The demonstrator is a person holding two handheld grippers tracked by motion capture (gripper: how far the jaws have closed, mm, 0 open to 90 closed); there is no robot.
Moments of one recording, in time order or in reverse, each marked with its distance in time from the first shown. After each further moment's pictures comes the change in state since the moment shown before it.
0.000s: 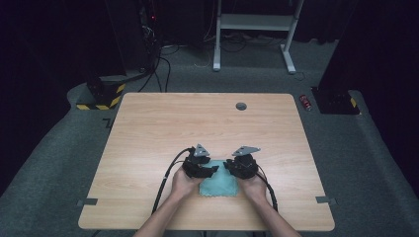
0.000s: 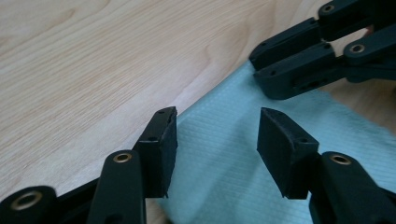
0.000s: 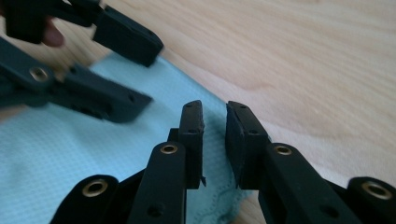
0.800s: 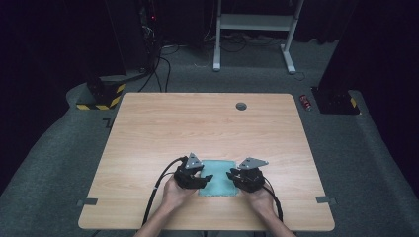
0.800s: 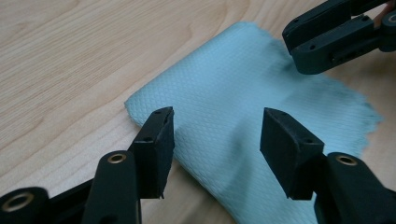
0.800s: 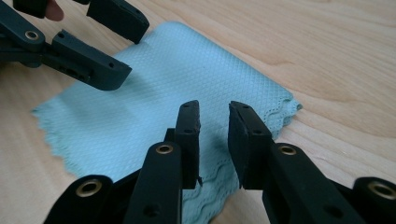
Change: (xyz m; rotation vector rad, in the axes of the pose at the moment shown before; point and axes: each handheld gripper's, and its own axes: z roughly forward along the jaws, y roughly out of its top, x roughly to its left) left arm -0.017 -0.023 -0.032 -0.004 0.035 0.058; right arm 0.019 -0.026 -0.033 -0.049 0.016 -0.052
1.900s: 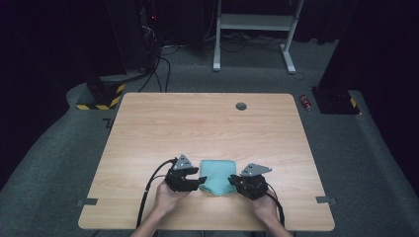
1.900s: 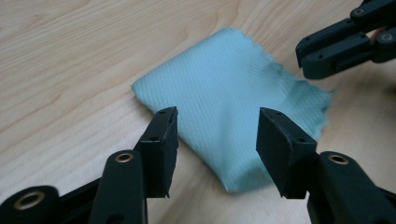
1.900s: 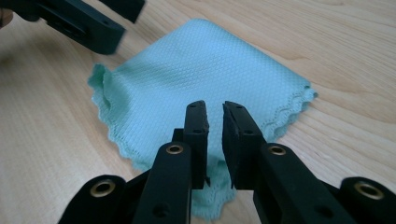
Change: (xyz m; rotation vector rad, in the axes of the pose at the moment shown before) left arm 0.000 -0.004 -0.029 -0.031 -0.052 -0.055; right arm 0.014 -0.007 -0.020 -0.010 0.027 -0.026
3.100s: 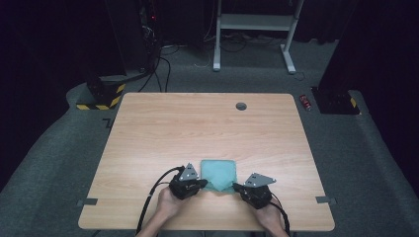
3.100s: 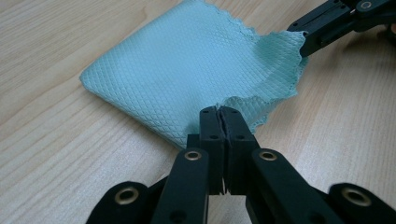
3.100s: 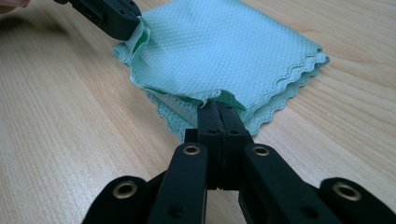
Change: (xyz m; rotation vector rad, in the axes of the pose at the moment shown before) left arm -0.014 -0.019 0.007 0.018 -0.058 0.131; right arm 0.003 -0.032 -0.004 -0.021 0.005 -0.050
